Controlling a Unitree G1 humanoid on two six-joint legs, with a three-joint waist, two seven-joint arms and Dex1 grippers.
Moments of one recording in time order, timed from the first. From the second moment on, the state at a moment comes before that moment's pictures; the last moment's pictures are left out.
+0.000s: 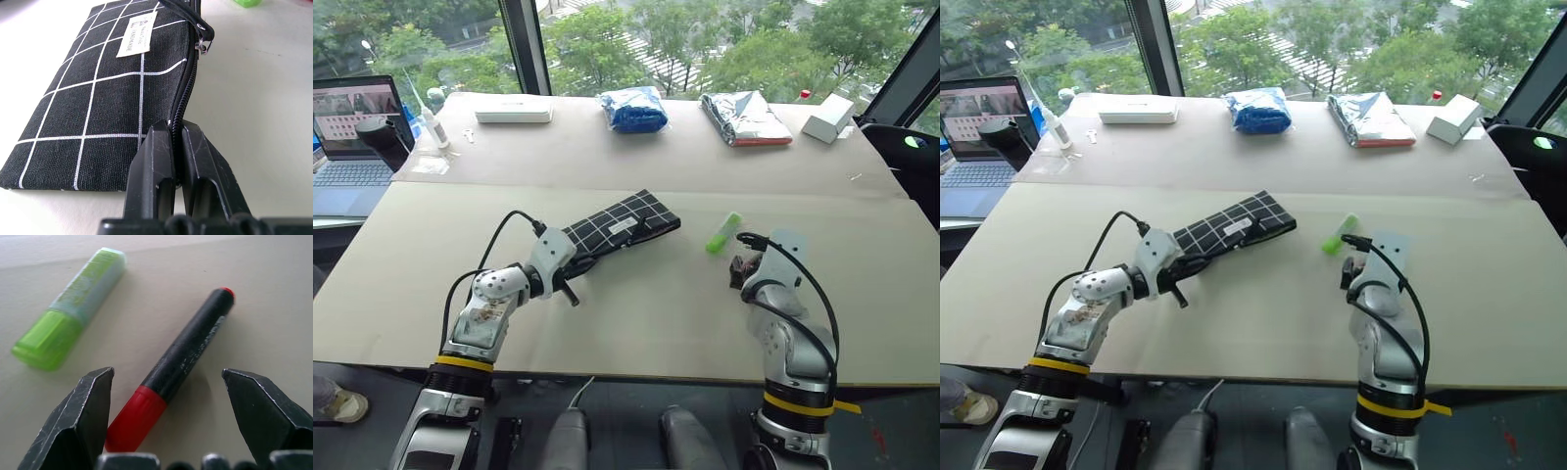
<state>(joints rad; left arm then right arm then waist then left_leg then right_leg) -0.42 0.45 -0.07 0.12 -0.12 0.24 -0.79 -0.34 0.00 -0.25 -0.35 0.03 0.99 -0.26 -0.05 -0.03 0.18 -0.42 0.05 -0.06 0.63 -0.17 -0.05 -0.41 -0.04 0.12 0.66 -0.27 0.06</state>
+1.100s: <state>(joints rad) -0.40 0.51 -0.04 0.07 -0.16 0.26 -0.83 -0.51 -0.14 -0.28 -0.20 0.10 0.71 -0.04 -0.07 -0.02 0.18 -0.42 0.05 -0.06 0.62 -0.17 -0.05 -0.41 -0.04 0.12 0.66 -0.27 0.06</state>
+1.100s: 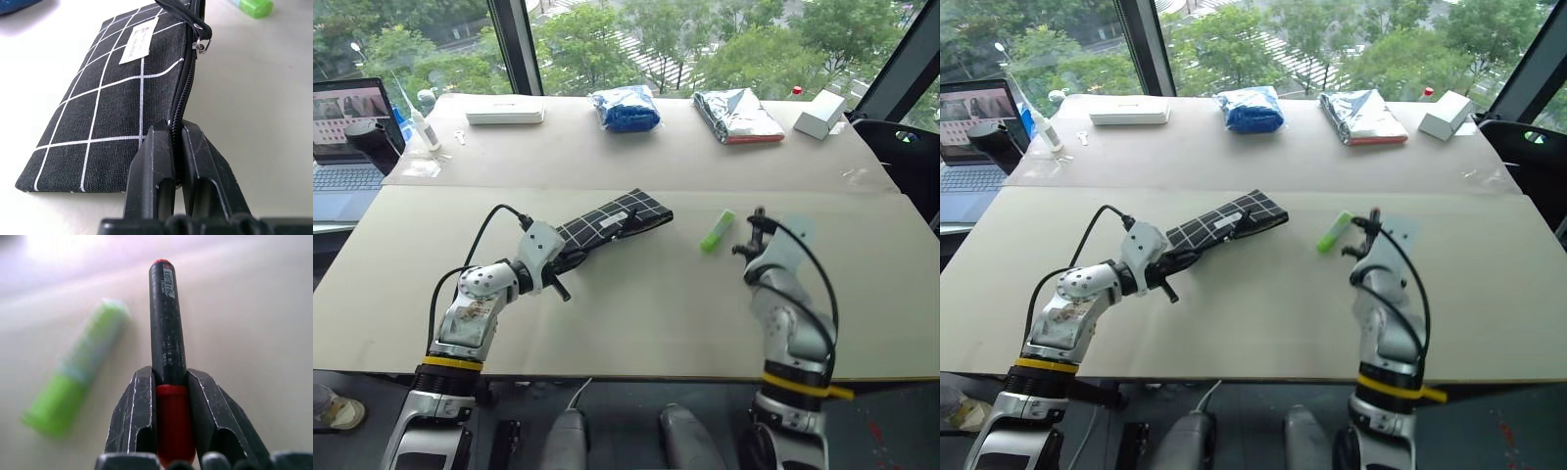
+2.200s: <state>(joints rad) -0.38 0.54 -0.02 0.03 -0.26 0.22 -0.97 -0.53 -0.79 0.15 0.09 -0.07 -0.16 0.99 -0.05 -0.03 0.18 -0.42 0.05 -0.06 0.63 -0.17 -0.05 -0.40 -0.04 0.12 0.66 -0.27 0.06</state>
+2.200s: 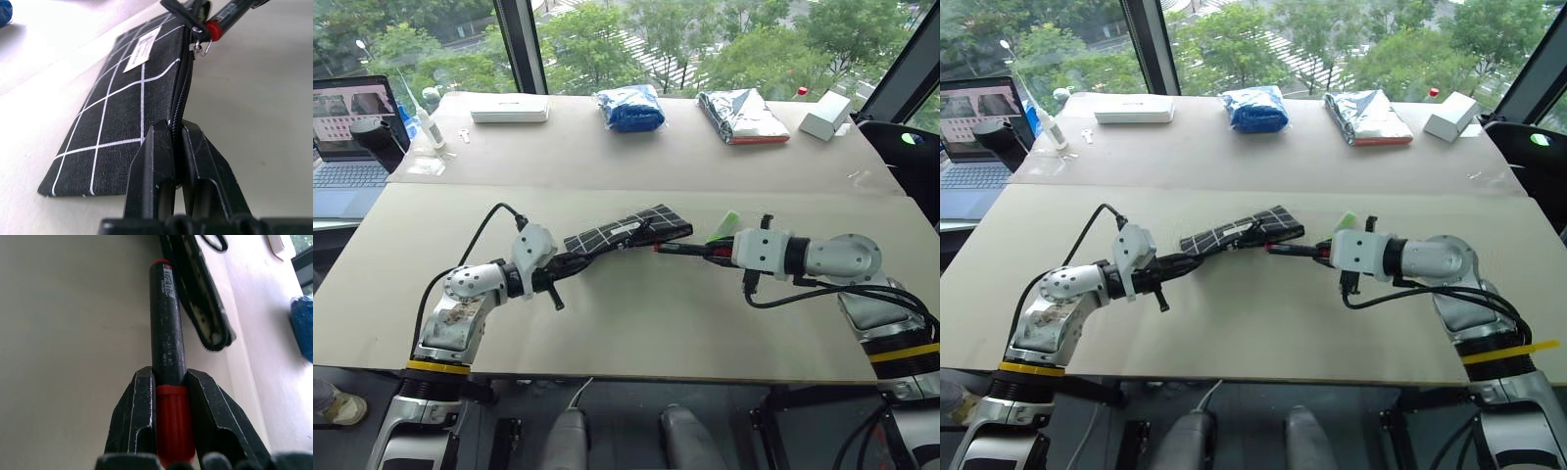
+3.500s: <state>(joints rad) -0.37 0.56 -0.05 0.06 -0.26 0.20 -1.02 -0.53 -0.79 0.14 0.11 0.00 -0.10 1.06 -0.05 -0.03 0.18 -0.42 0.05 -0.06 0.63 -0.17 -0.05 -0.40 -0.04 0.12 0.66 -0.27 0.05</state>
